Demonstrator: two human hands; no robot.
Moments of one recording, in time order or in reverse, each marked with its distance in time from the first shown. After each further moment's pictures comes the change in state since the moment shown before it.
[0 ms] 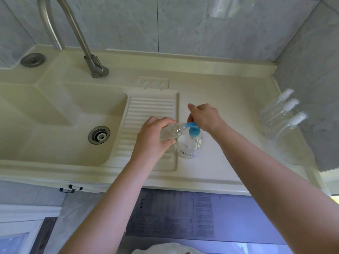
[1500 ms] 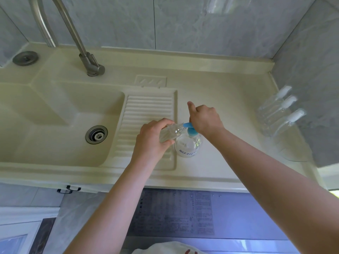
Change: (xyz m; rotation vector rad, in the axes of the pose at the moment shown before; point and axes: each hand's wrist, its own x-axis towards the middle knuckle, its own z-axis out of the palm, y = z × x) left_hand 0.000 -0.014 0.012 0.024 -0.033 -0.022; right_hand 0.013 0.017 0.019 -0.174 0.149 -0.001
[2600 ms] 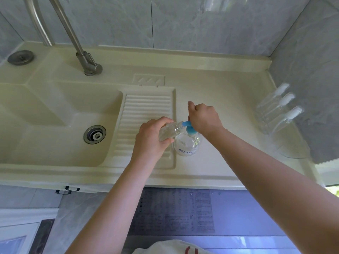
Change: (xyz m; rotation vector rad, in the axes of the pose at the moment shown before) left_hand 0.001 0.000 0.002 -0.008 0.015 0.005; right_hand -0.004 -0.004 0.001 0.031 0.008 0.023
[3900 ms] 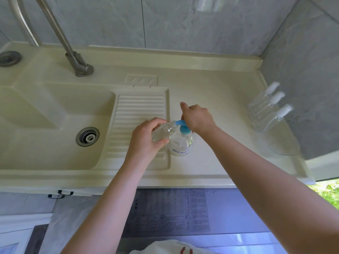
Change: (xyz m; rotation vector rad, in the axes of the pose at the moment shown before) left_hand -0.001 0.006 -0.002 -0.151 -0.015 0.016; right_hand -0.002 0.001 -0.008 0.044 -0.090 0.055
